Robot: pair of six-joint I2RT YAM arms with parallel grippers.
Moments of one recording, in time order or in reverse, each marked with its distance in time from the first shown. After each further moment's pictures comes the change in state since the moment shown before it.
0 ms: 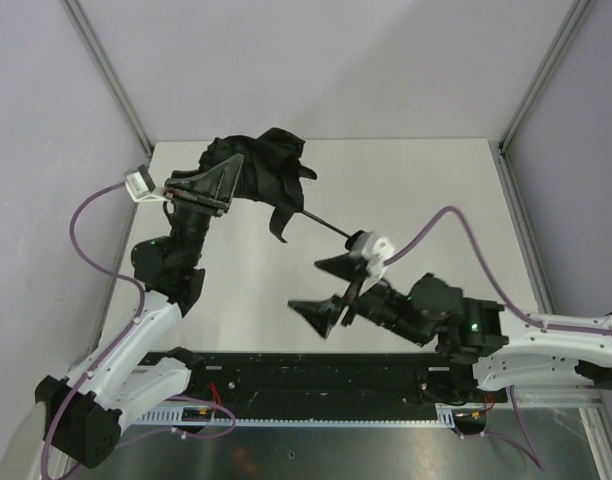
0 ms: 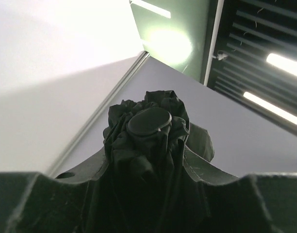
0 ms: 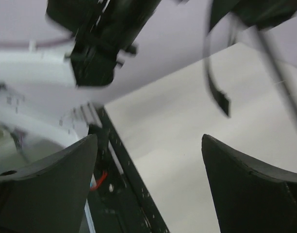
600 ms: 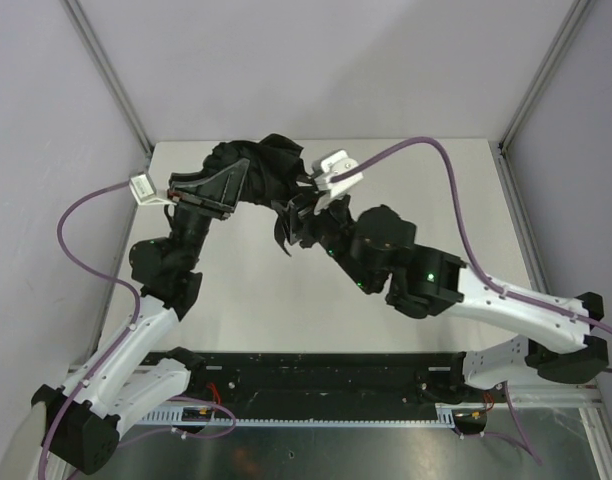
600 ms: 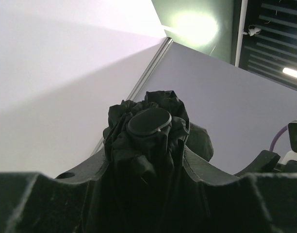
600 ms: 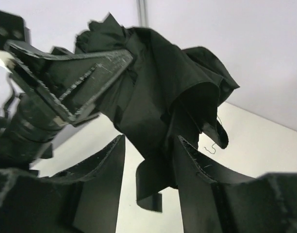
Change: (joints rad) left arm 0.000 -0.058 -0.001 -0.108 0.021 0.219; right arm -0.170 0.358 0.571 -0.117 0.258 -0.103
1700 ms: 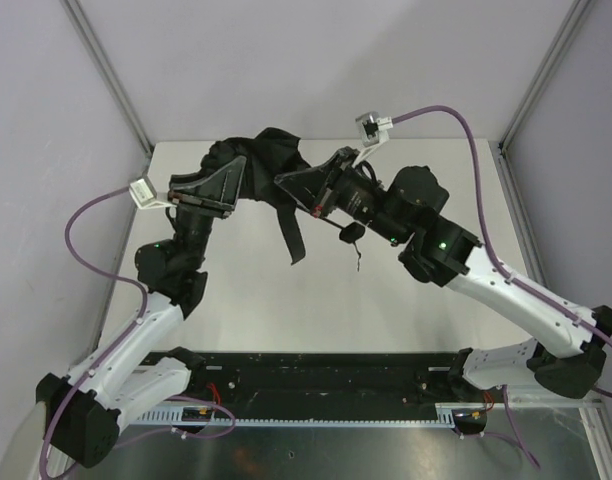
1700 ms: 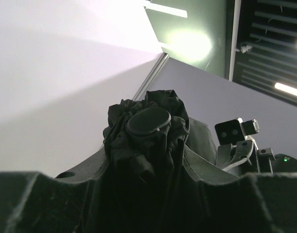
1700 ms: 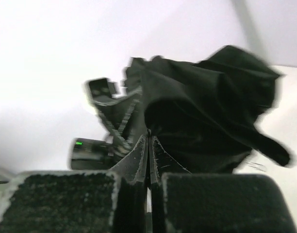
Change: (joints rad) left arm -0.011 0.024 -0.032 0.098 -0.045 -0.011; right arm -0.307 -0.042 -0.075 0.091 -0.571 0.548
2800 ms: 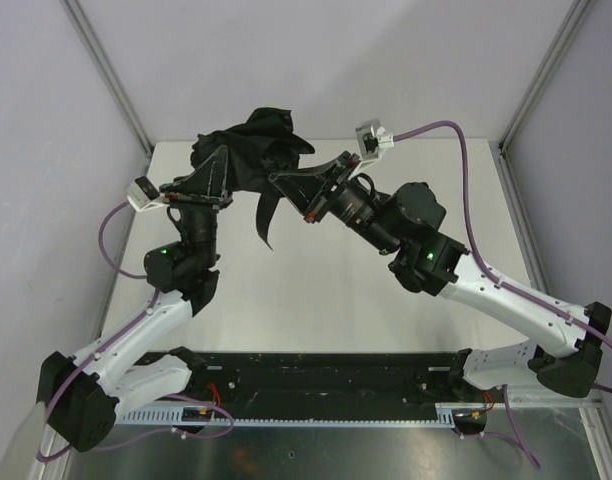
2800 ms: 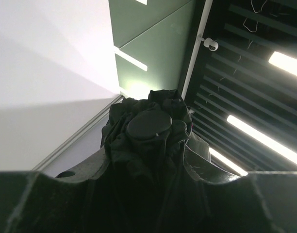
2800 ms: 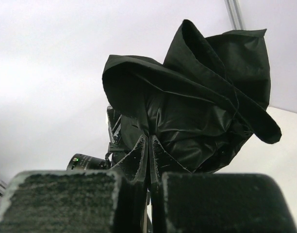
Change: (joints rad) left arm -0.120 0.093 0.015 0.241 -0.266 -0.284; right arm 0.028 0.016 -0.098 0.298 -0.001 -0.071
